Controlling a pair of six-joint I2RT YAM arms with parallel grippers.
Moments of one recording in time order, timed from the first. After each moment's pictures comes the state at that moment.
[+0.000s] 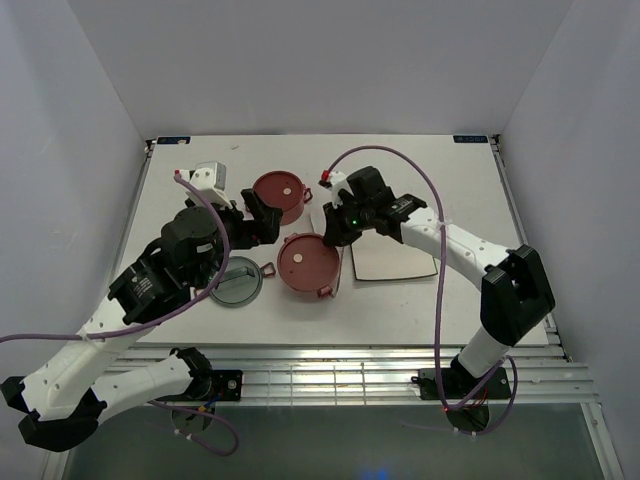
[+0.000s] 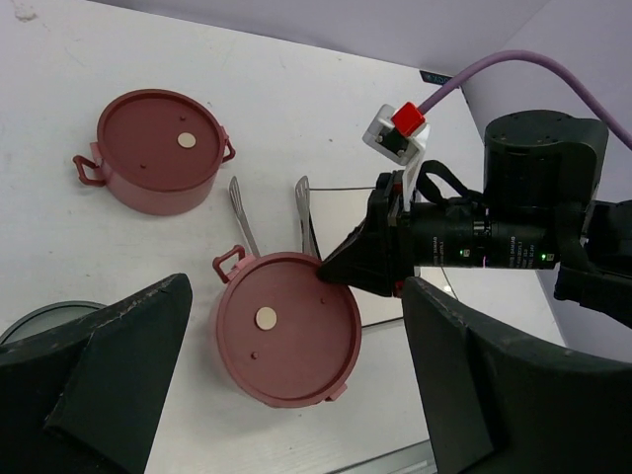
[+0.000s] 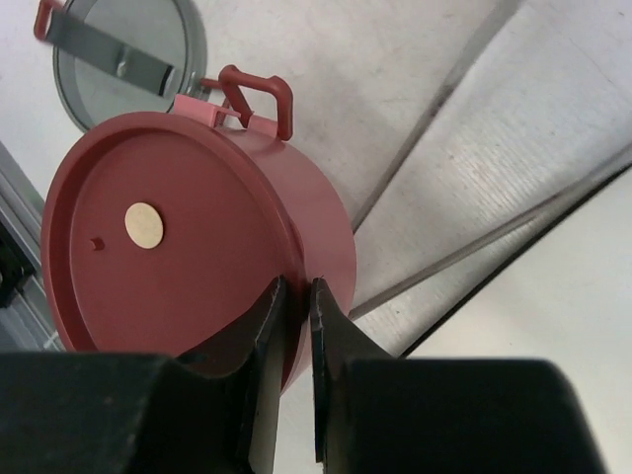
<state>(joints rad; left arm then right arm) -0.85 0.89 1.23 -0.59 -0.50 -0.54 0.67 1.64 1.29 -0.42 -0.36 0.10</state>
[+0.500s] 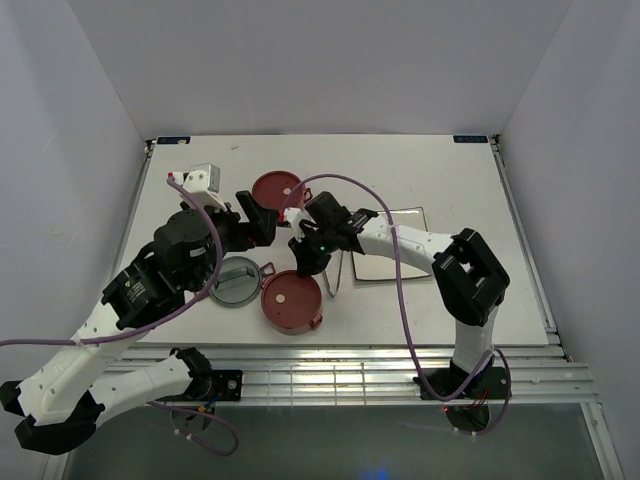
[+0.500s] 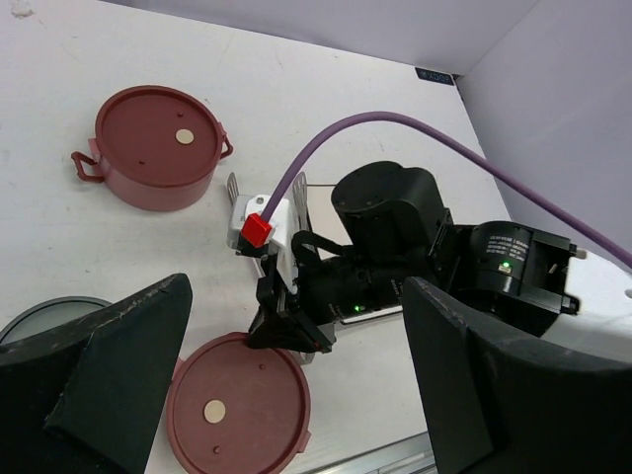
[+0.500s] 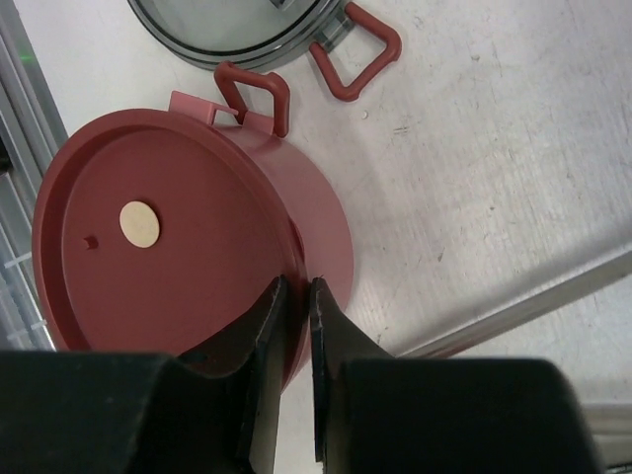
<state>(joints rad) -0.85 0.87 1.23 -0.61 -0.49 -0.54 0.86 1.86 1.36 -0.42 -0.47 -0.11</state>
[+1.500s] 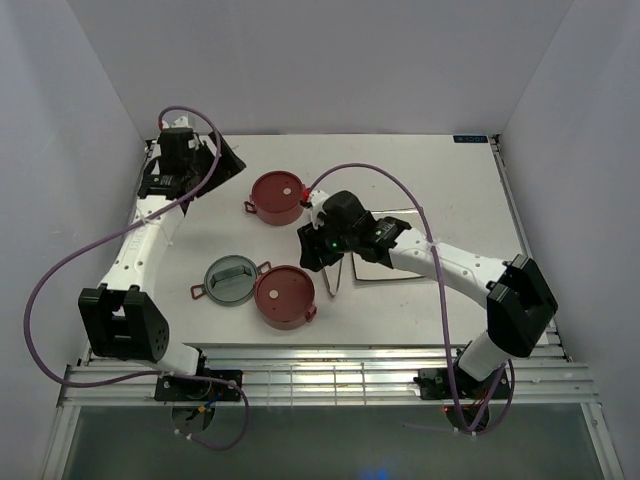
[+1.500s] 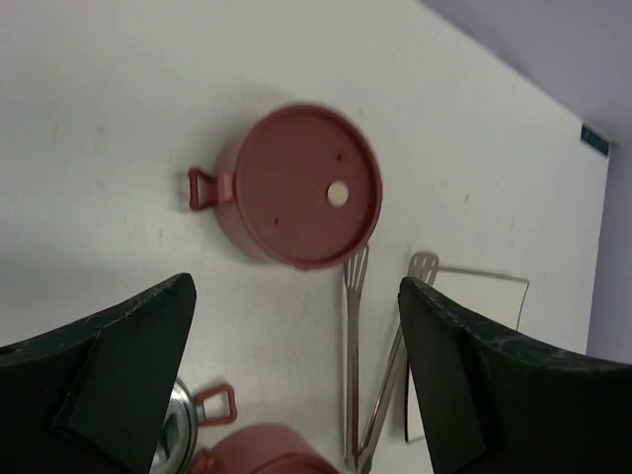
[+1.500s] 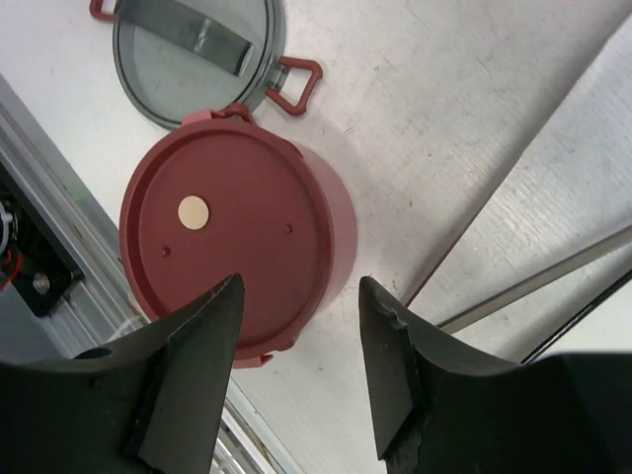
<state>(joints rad) -0.08 1.51 1.48 -0.51 0.07 -0.56 0.88 1.61 1.24 -0.34 -0.25 0.19</state>
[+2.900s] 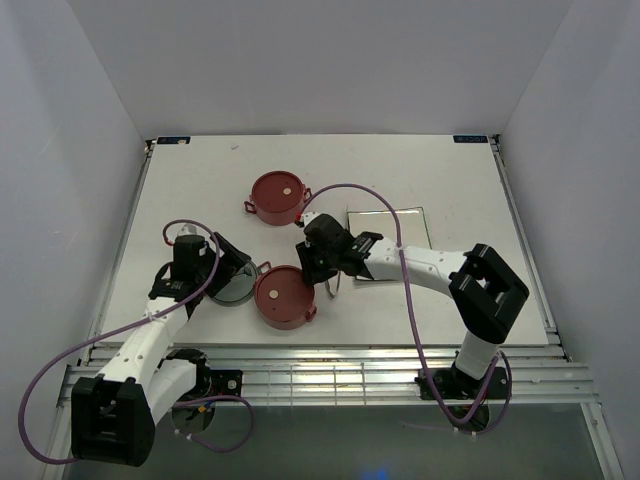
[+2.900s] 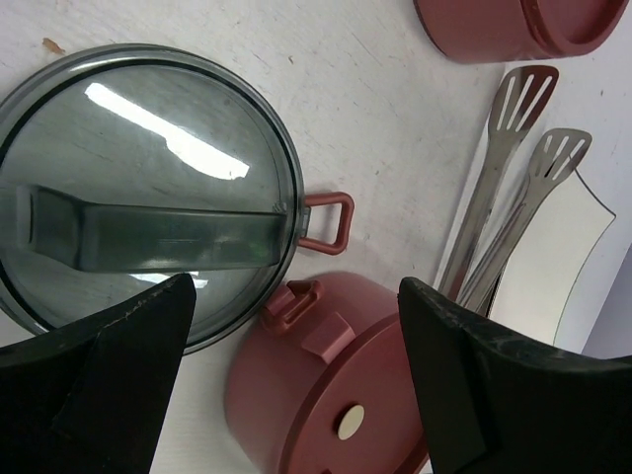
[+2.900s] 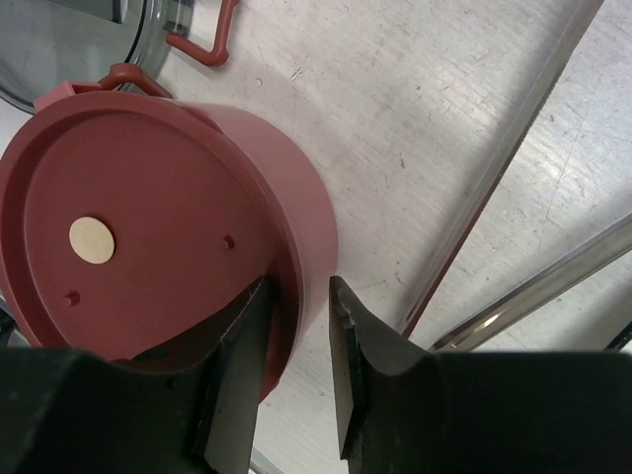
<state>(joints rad) -0.13 0.94 0.49 -0.29 0.09 -0.86 0.97 1.73 1.17 -0.30 -0.03 0.39</state>
